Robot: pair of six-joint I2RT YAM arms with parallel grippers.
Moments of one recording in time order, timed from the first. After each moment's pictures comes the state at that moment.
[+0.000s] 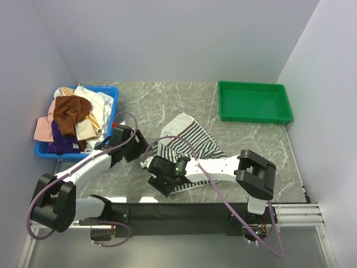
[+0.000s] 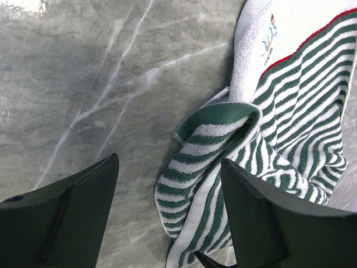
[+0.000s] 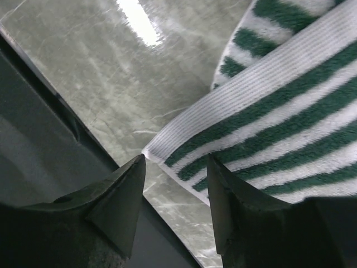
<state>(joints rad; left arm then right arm) -0.37 1.23 0.63 -0.24 0.06 -0.86 1.25 1.78 1.13 -0.47 0.02 0.25</state>
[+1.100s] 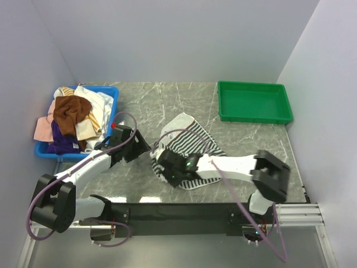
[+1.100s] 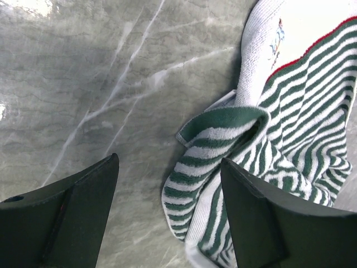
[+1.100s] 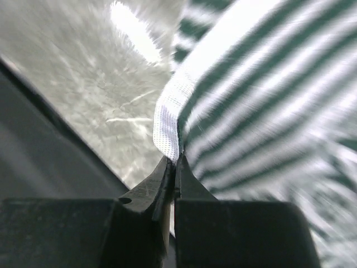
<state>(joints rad) -0.37 1.22 0.63 -0.25 0.04 -0.86 1.19 1.68 1.05 -0.45 0.04 0.28</state>
